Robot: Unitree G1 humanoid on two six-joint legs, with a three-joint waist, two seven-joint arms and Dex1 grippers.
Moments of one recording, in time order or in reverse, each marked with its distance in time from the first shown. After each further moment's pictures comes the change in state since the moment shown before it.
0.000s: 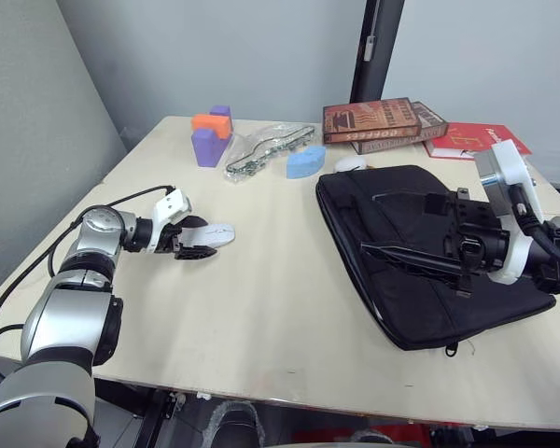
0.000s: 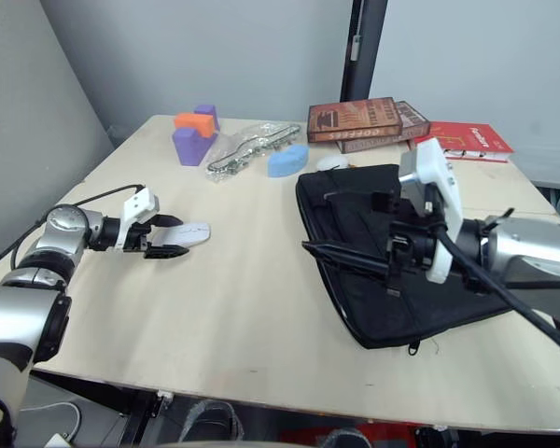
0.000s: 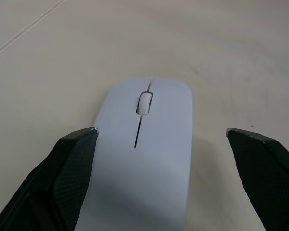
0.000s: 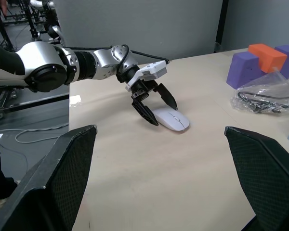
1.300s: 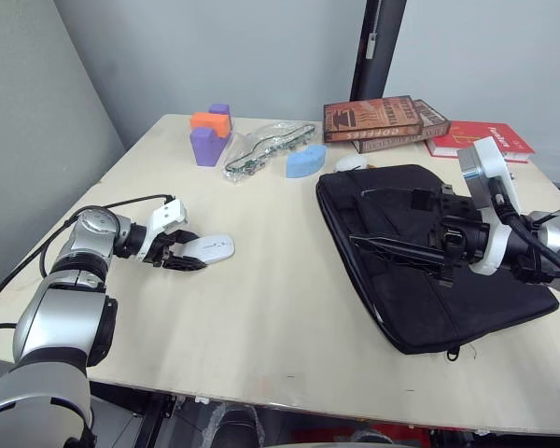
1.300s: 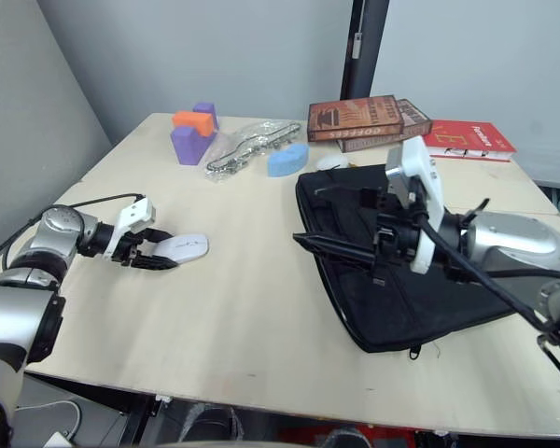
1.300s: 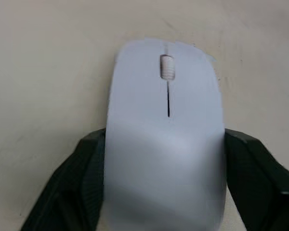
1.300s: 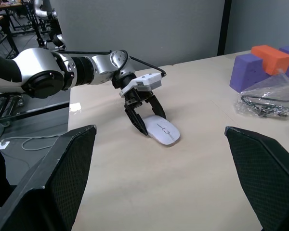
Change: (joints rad) left arm 0.000 0.036 -0.031 0.009 0.069 -0.022 -0.146; right arm -0.080 0.060 0.110 0.041 -0.045 -0.015 -0.005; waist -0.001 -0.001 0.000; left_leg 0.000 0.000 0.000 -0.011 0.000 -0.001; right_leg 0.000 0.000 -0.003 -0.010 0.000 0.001
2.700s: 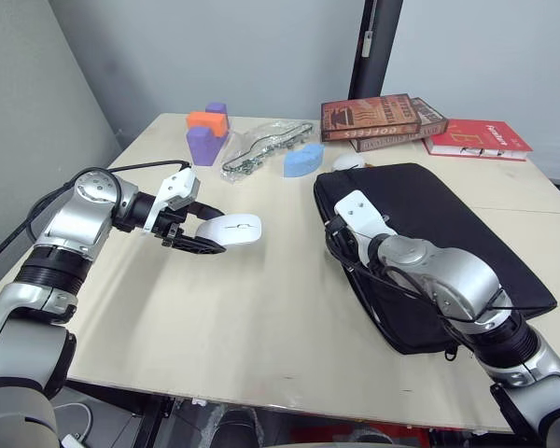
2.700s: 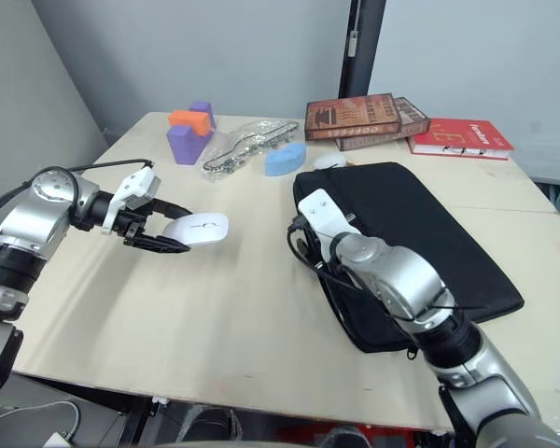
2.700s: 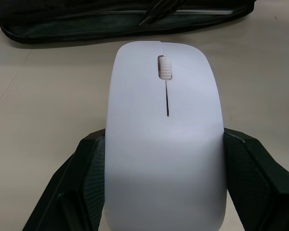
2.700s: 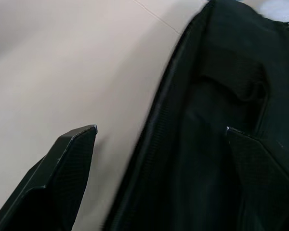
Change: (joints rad) left arm 0.162 0.178 -0.146 -0.864 -0.458 0.456 -0.070; right arm -0.238 0.488 0.687 0.231 -0.960 0.374 -0.616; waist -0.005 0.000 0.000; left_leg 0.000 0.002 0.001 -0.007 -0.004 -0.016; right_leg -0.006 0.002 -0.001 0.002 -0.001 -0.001
